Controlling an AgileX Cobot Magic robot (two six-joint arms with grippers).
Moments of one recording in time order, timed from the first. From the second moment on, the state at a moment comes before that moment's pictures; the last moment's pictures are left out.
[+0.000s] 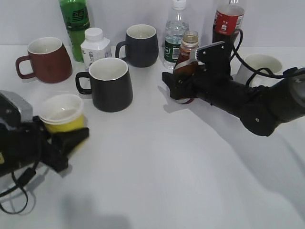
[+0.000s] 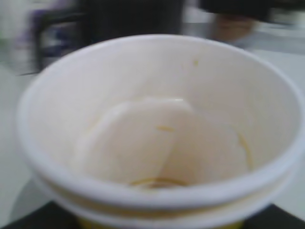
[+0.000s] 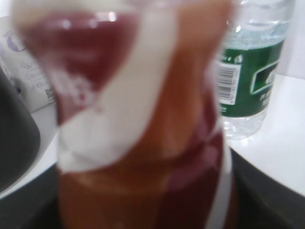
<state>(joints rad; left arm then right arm) -0.20 1.89 -0.30 0.55 -1.21 -0.11 0.41 2.11 -0.91 -0.28 -0.95 0.19</state>
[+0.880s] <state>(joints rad) -0.49 1.89 -0.50 0.68 -1.19 -0.17 0.41 1.89 -0.90 -0.63 -0.89 -0.02</state>
